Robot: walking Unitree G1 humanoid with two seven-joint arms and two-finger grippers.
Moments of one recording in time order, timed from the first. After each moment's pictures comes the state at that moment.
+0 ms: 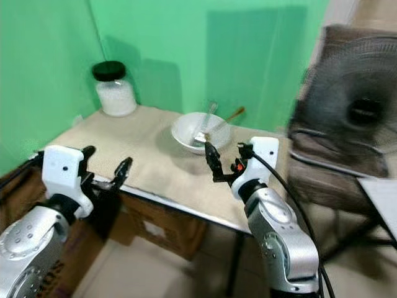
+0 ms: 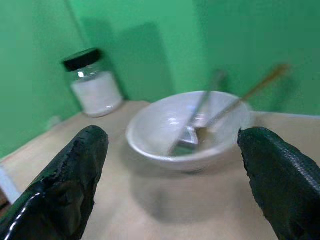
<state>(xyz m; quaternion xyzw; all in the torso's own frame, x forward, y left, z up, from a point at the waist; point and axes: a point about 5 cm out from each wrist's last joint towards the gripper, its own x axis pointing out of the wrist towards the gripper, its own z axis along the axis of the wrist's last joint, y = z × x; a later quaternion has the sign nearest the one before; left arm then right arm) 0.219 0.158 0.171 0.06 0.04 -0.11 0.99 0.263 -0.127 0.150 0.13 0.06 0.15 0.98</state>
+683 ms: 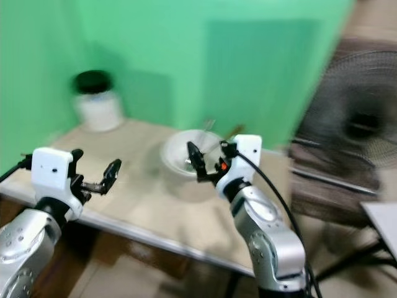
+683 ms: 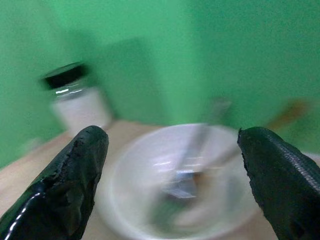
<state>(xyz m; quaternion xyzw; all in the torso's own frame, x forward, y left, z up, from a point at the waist) 0.217 0.164 0.168 0.05 0.06 -0.10 0.99 0.264 -0.113 0.154 0.14 0.06 0.18 0.97</state>
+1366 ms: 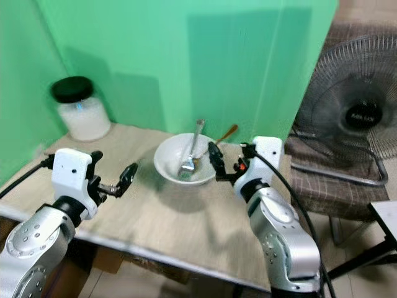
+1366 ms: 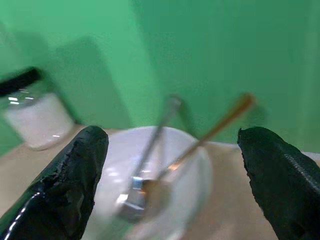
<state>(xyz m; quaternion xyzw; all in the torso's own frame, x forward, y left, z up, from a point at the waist) 0.225 0.154 0.160 0.05 0.07 -0.14 0.99 0.265 -0.132 0.151 0.13 0.06 0.14 0.98</state>
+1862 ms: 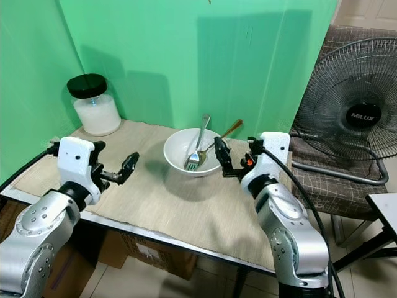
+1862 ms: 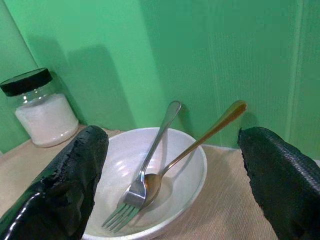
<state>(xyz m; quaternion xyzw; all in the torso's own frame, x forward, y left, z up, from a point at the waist) 0.248 0.155 0.160 0.04 0.05 -0.14 0.99 0.268 -0.148 0.157 0.11 0.05 0.13 0.98</state>
